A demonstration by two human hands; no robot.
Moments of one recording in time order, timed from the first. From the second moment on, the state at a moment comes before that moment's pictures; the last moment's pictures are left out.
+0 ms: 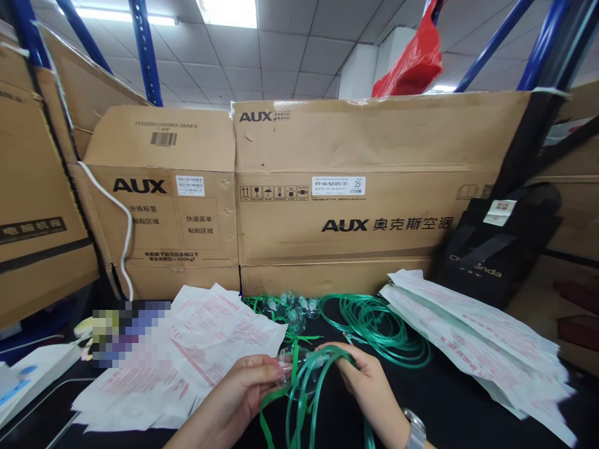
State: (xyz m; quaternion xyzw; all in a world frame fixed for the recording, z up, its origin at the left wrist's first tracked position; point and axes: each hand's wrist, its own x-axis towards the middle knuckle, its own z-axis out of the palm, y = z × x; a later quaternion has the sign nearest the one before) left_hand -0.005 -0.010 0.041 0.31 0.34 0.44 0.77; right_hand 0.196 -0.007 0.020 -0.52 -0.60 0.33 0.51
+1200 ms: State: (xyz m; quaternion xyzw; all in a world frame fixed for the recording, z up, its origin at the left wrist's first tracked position) left_hand 0.000 -0.002 0.035 0.40 0.39 0.49 0.66; right_hand 0.194 -0.009 0.020 -0.51 -0.59 0.34 0.52
